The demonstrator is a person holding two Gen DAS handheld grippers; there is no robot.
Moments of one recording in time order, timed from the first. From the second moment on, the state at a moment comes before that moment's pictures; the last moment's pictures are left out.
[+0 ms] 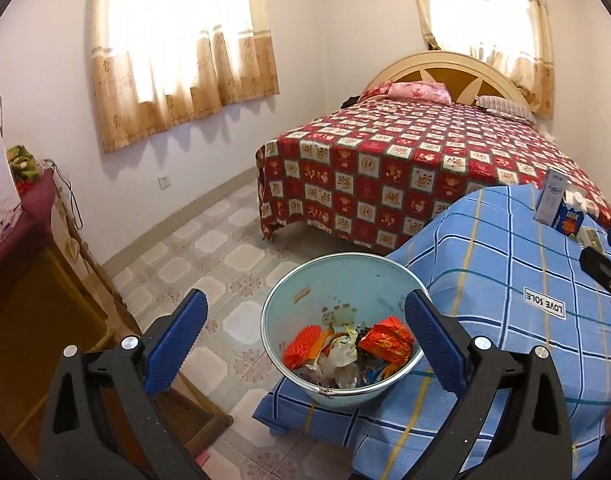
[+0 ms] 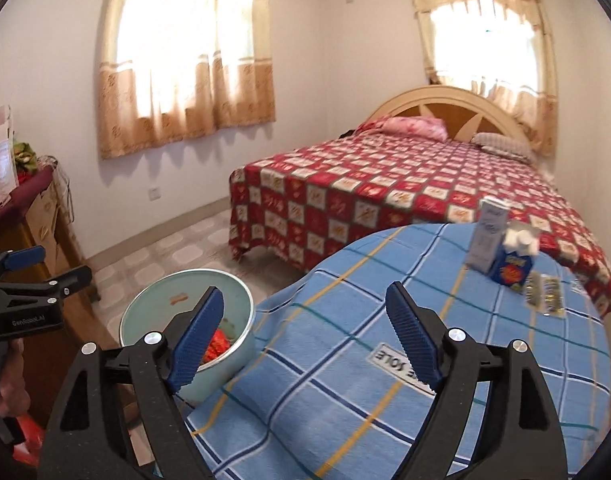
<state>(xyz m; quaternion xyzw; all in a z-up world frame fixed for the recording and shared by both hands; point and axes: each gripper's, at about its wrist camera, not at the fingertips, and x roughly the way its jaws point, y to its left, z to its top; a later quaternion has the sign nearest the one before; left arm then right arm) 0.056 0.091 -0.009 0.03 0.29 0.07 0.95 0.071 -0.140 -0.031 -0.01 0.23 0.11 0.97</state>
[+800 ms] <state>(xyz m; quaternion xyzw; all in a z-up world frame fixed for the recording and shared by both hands) 0.050 0.087 -0.006 0.03 0.29 0.06 0.95 0.058 -0.160 -0.020 0.00 0.22 0.10 0.97</state>
